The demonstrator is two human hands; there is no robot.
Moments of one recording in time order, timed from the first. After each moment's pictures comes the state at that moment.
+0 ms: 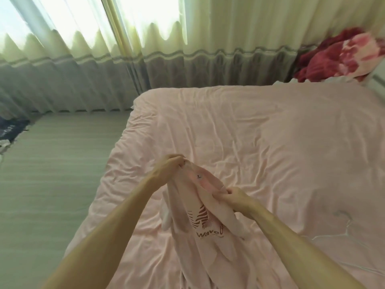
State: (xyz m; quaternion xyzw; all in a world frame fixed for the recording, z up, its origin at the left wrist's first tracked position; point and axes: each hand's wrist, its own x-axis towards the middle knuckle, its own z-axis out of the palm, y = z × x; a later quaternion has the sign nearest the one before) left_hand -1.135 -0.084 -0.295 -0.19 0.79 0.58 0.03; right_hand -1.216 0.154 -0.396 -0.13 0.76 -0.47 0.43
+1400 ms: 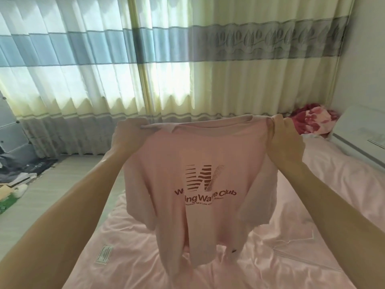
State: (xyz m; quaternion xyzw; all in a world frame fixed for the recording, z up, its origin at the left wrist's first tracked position) left_hand -0.880 -0.006 -0.082 -0.24 0.89 0.20 -0.34; right_hand -1.057 0.334 -0.117 -0.16 0.88 -0.29 -0.35
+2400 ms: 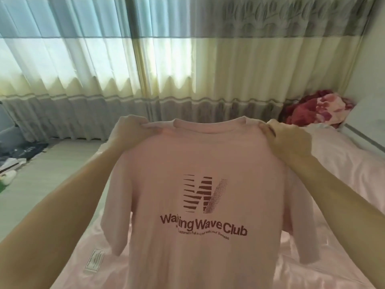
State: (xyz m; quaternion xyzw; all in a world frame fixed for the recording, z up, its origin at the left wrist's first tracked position) left_hand -0.970 -0.099 -0.127 -0.23 0.91 0.27 -0.22; right_hand -1.171 0.268 -0.159 -0.26 0.88 -0.15 -0.37
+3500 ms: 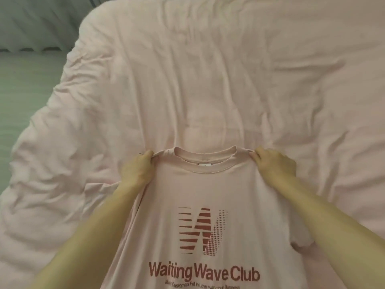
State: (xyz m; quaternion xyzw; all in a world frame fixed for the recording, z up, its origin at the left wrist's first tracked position) left_hand -1.402 -0.268 -0.719 -0.32 0.93 0.12 0.14; right_hand -1.580 0.065 -0.718 -0.18 0.97 -0.02 0.15
